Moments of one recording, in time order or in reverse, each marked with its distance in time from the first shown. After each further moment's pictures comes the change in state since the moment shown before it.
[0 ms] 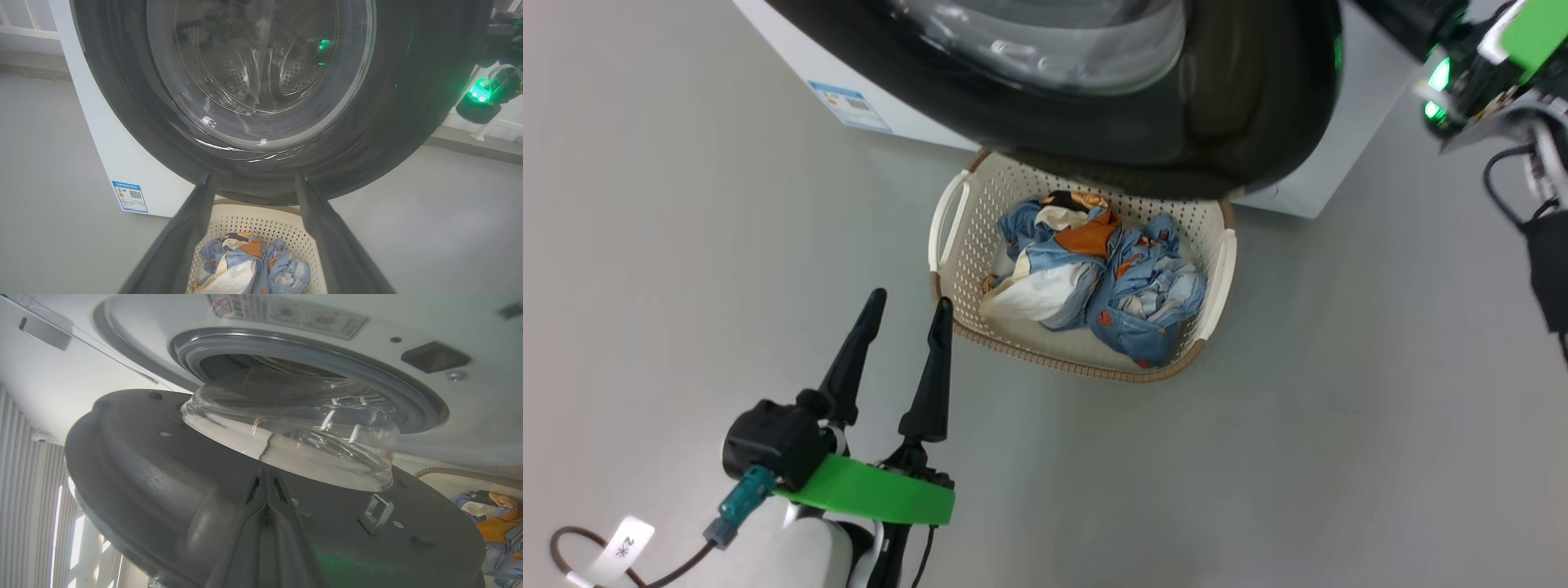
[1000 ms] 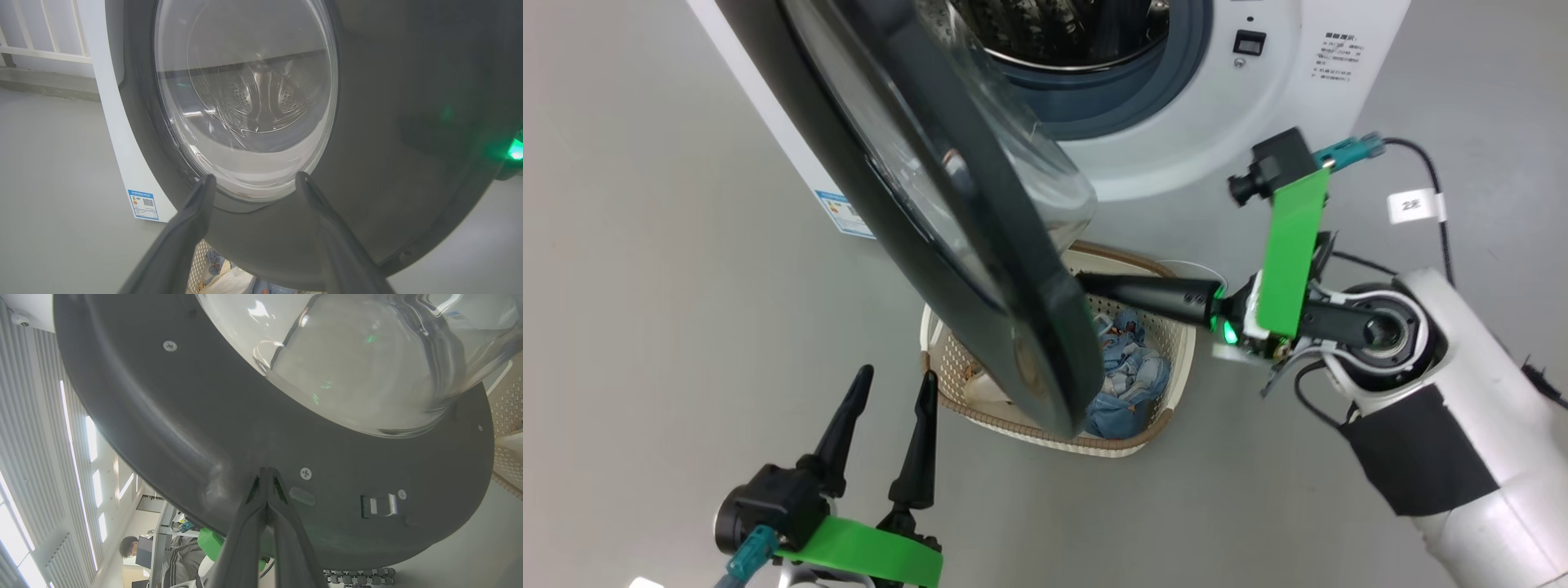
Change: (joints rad) left arm 0.127 0.002 0.037 0.023 0.054 -0.001 0.000; right arm 0.311 0.132 0.201 -0.172 0.000 0.000 0.165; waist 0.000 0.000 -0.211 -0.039
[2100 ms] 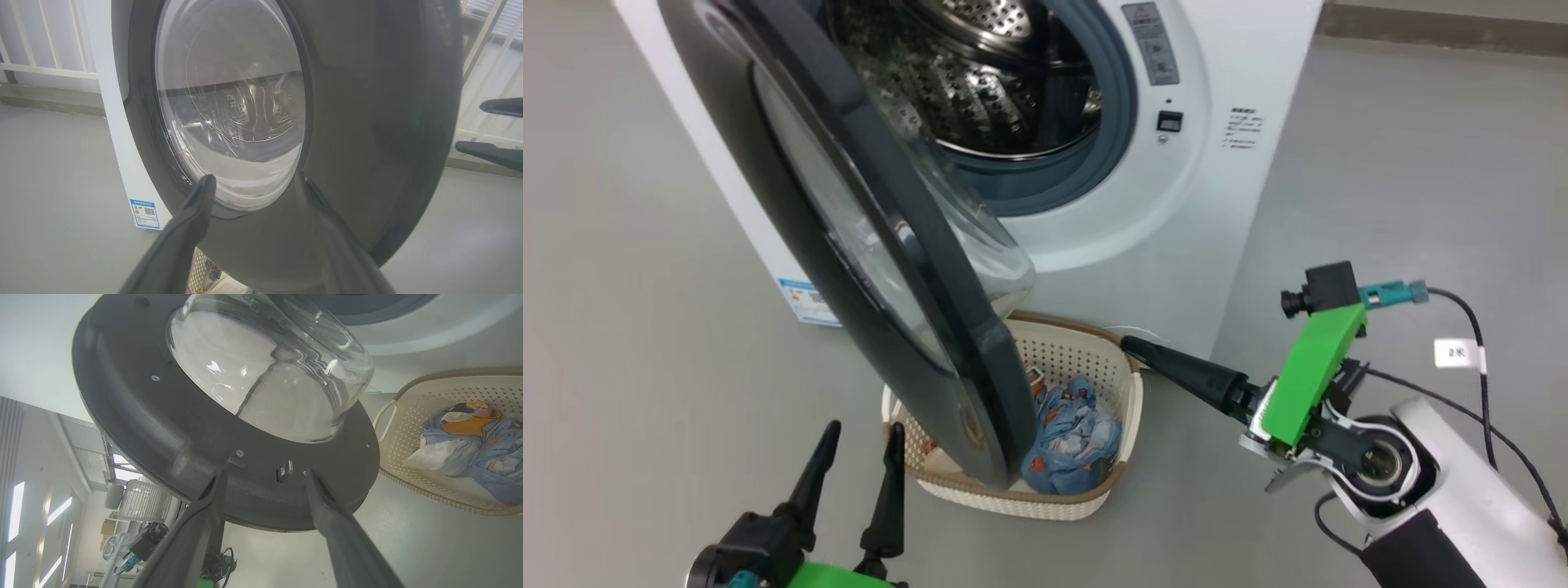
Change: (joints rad) left arm 0.090 0.003 0.071 0.026 0.046 -0.001 0.000; right arm 0.253 -0.053 0.045 -0.052 -0.107 0.000 -0.342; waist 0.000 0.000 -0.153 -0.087
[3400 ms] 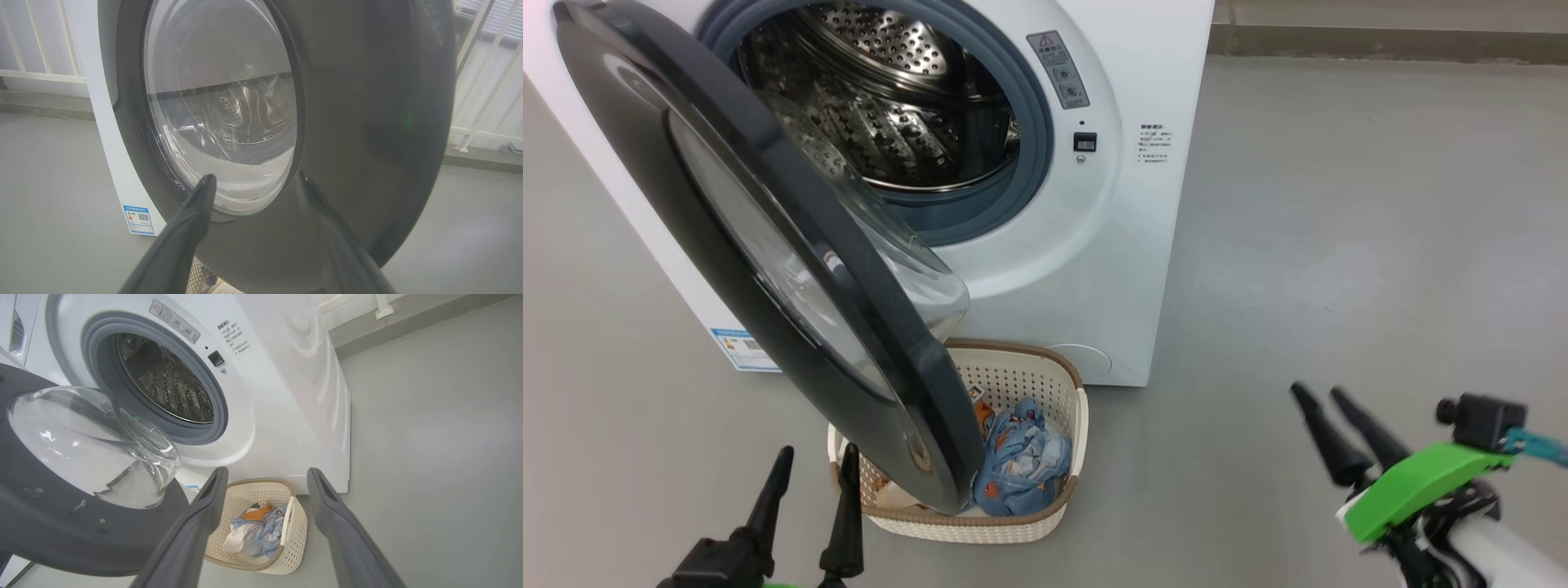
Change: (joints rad) left arm 0.053 0.000 0.096 -0.008 0.024 -0.012 0.000; right arm 0.154 -0.205 0.222 0.179 -0.249 0.000 -0.769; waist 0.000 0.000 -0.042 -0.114
